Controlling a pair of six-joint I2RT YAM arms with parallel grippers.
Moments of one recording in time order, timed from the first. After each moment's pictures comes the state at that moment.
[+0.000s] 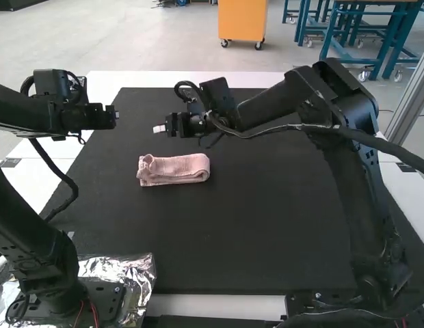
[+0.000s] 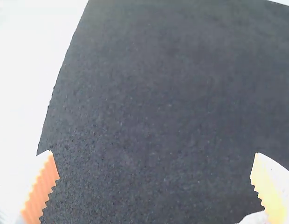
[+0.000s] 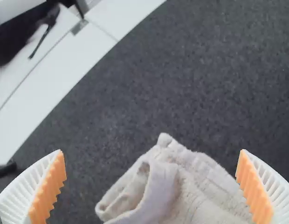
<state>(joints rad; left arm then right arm) 0.22 1.41 0.77 0.20 0.18 0.05 0.70 2.15 1.50 0.23 -0.49 0.26</state>
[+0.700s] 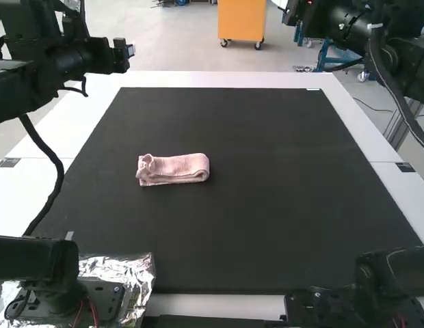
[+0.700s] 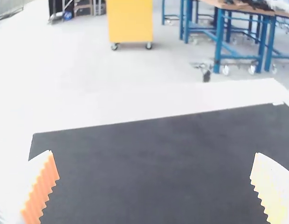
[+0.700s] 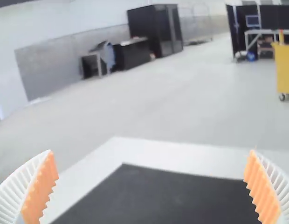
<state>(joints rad) -0.04 1.01 0.94 0.02 0.16 -0.01 0.31 1.06 1.08 0.13 -0.24 0.19</state>
